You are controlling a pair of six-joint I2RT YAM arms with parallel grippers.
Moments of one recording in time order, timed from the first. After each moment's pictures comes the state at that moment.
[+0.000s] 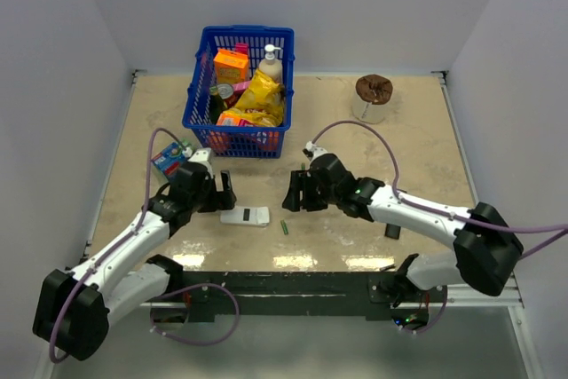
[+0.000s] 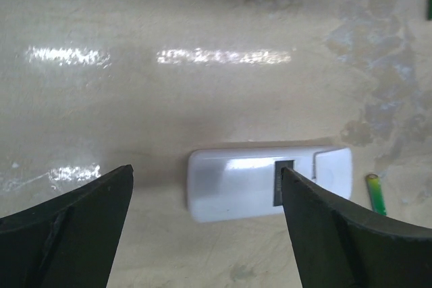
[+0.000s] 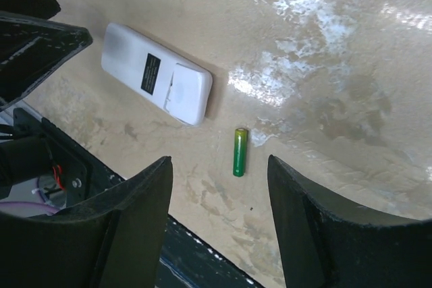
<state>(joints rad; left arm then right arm) -0.43 0.94 0.51 -0.35 -0.07 -0.45 0.84 1.33 0.79 -0.20 -0.07 0.72</state>
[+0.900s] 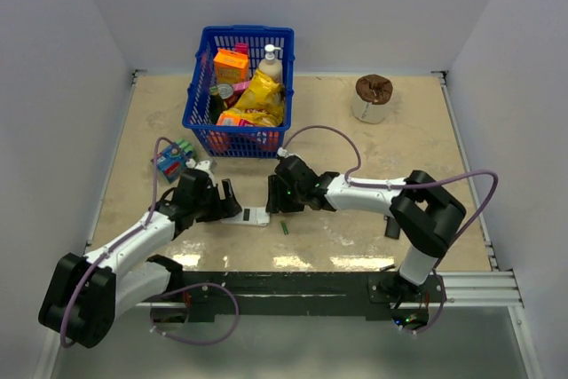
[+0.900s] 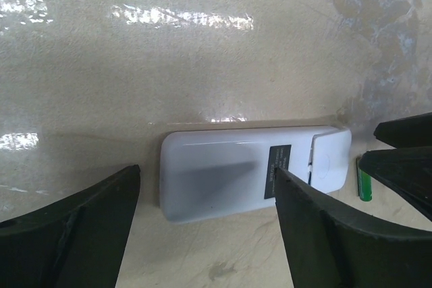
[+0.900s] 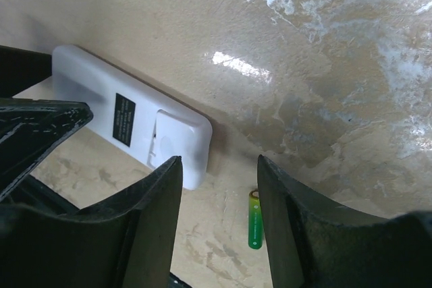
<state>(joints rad) -0.38 1.03 0.39 -0.24 0.10 -0.57 0.93 1.71 0.98 -0.15 -0.01 0.78</state>
